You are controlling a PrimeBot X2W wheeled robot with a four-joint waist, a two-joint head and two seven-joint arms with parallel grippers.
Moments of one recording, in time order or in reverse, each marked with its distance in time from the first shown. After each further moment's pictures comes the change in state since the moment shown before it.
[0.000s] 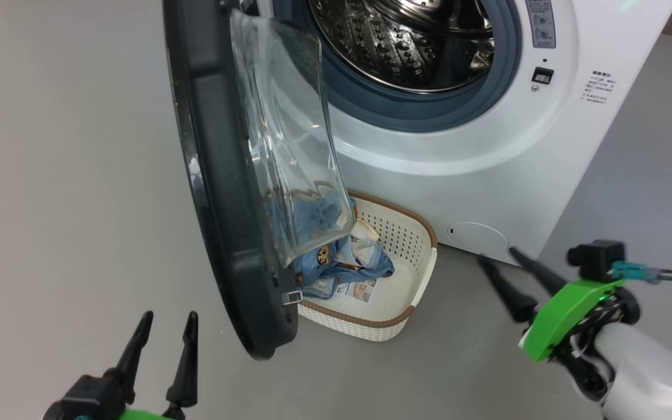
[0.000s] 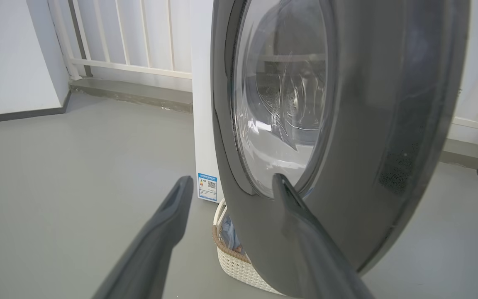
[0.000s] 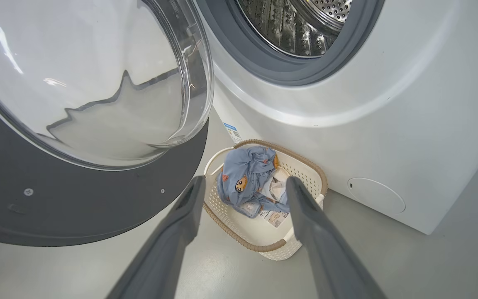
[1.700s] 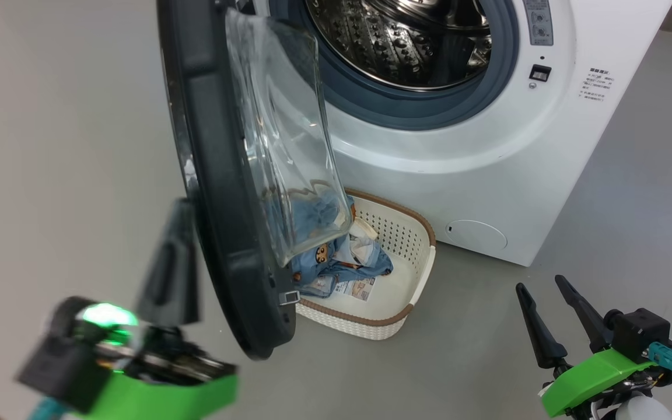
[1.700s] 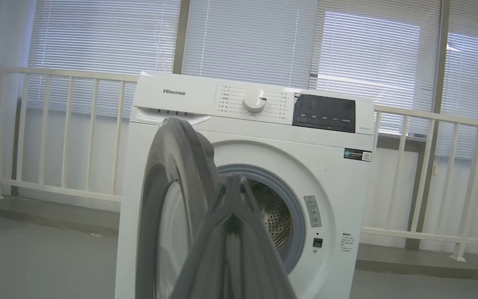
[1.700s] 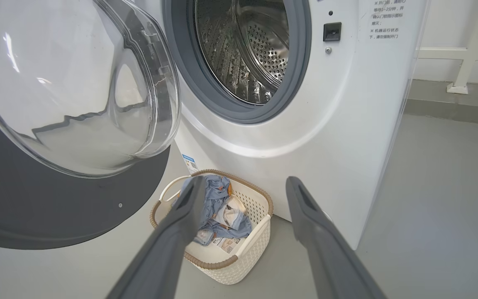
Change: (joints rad) left arm -0.093 -0.020 -0.082 -0.449 -0.113 0.000 -0.003; right arm 0.440 0.220 -0.722 -0.369 -0.718 0.000 -0.001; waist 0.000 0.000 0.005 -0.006
